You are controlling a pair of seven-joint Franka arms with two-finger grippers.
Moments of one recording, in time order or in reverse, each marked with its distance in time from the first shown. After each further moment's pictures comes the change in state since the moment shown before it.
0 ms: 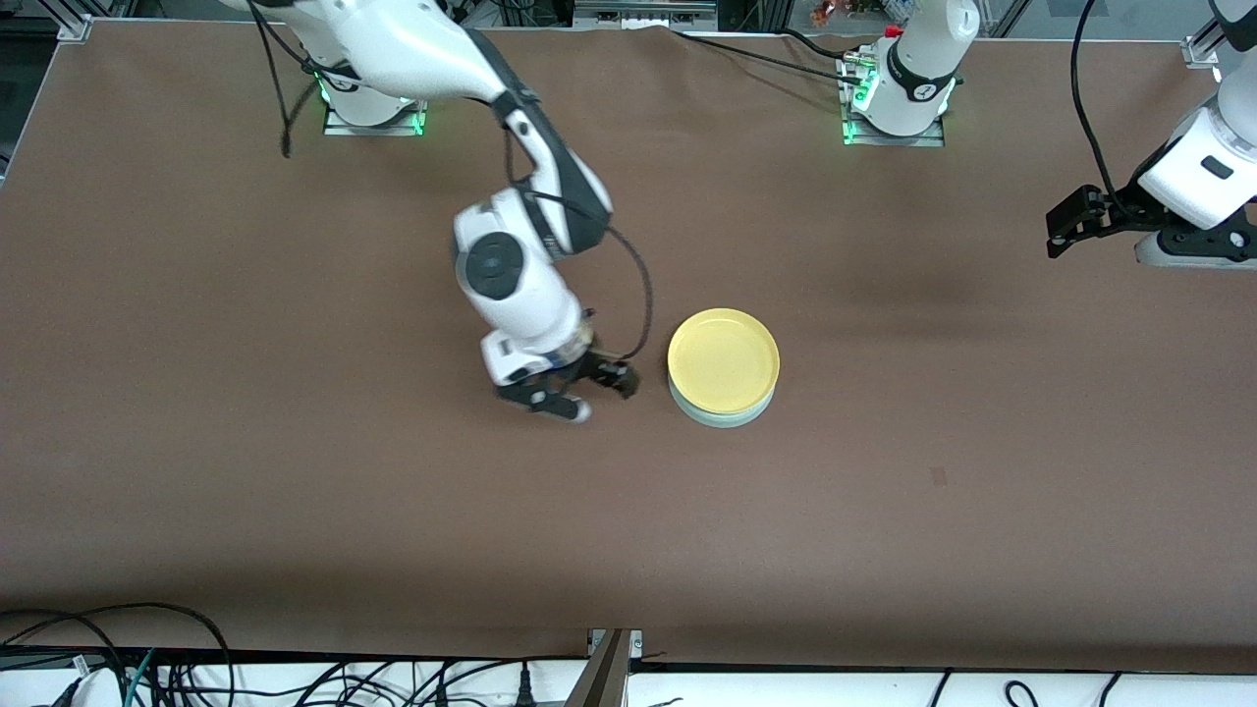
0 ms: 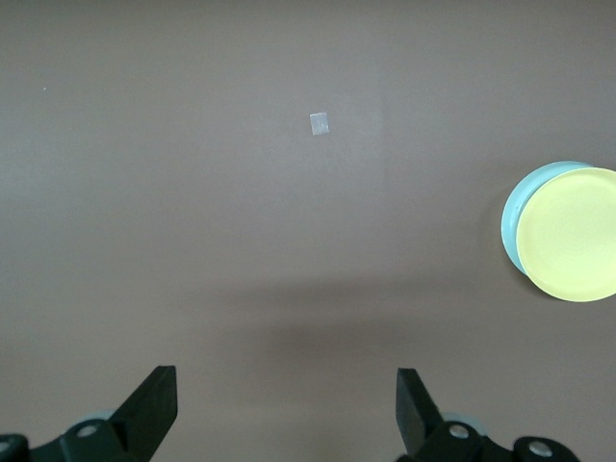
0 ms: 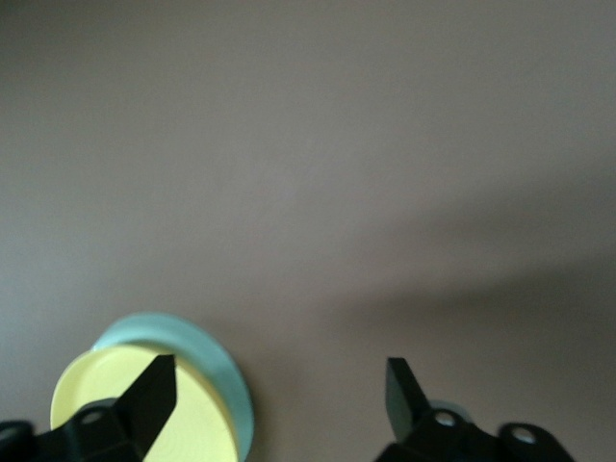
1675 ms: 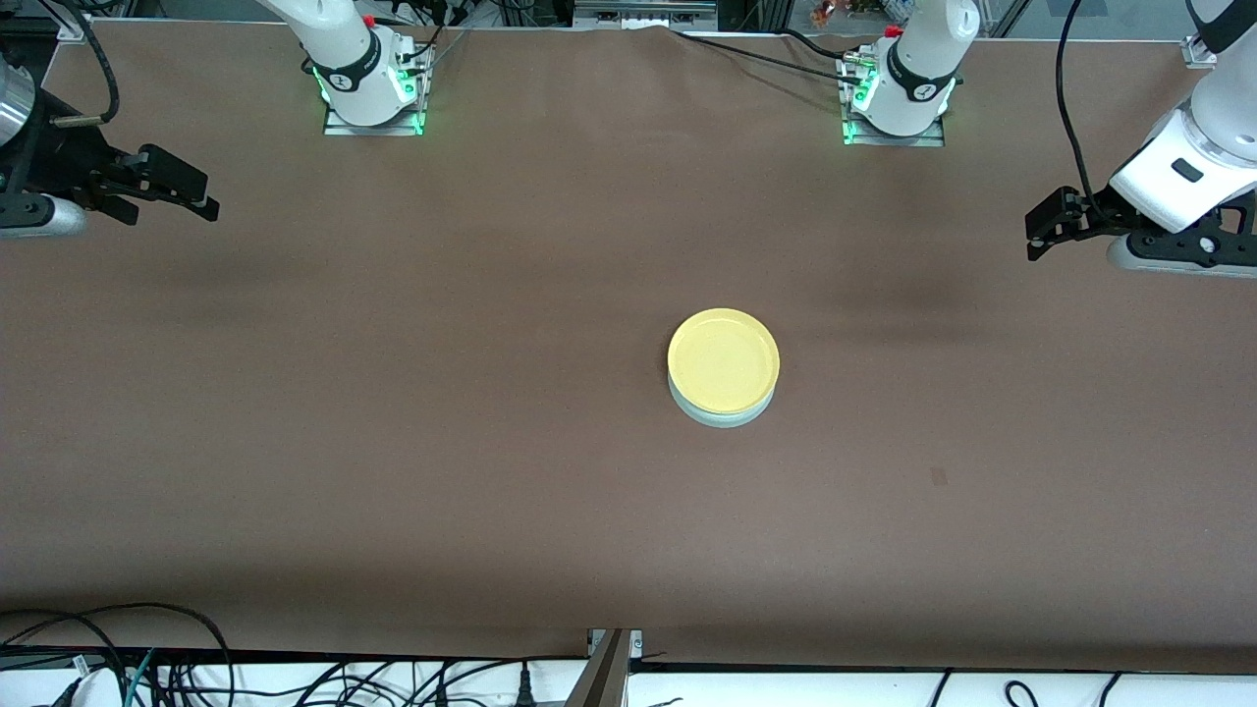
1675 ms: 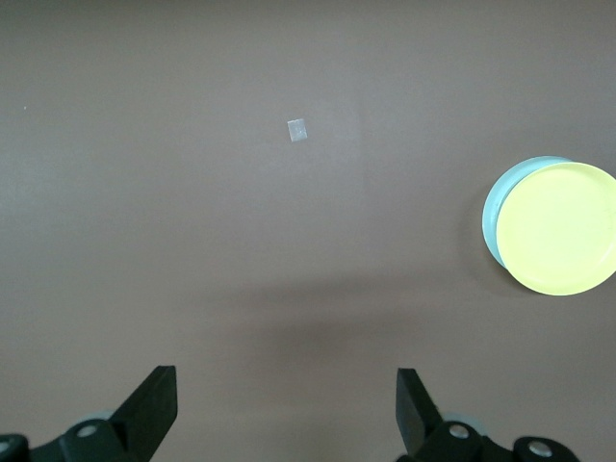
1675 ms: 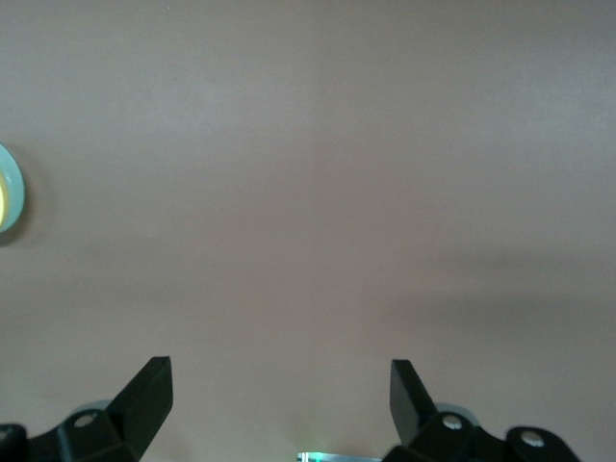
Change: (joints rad) left arm -0.005 0.029 -0.039 0.046 0.000 -0.022 0.000; right arm -0.576 -0.696 0.161 -0.209 -0.311 -0.705 -0.656
